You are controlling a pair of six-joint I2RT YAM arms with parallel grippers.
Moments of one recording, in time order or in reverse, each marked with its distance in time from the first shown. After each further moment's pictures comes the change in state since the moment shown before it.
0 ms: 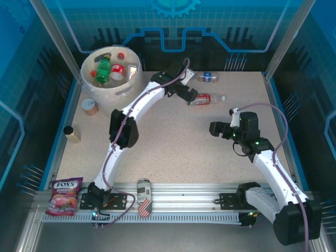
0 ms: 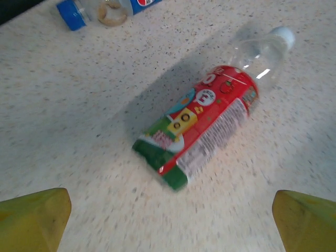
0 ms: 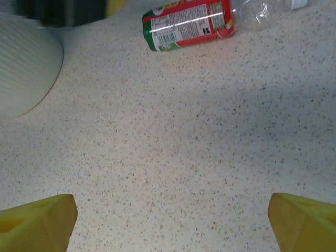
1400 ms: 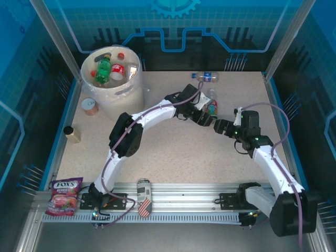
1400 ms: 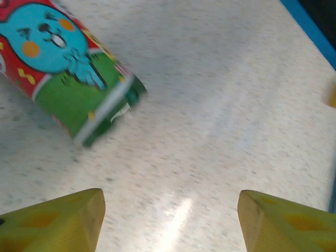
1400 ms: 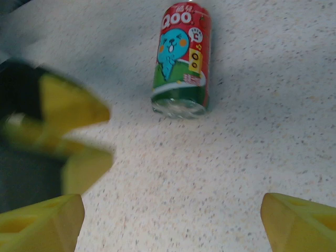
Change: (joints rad) left arm -0.183 -0.270 -0.574 0.267 0.348 -0.177; right arm -0.081 0.113 0.017 0.035 0.047 0.062
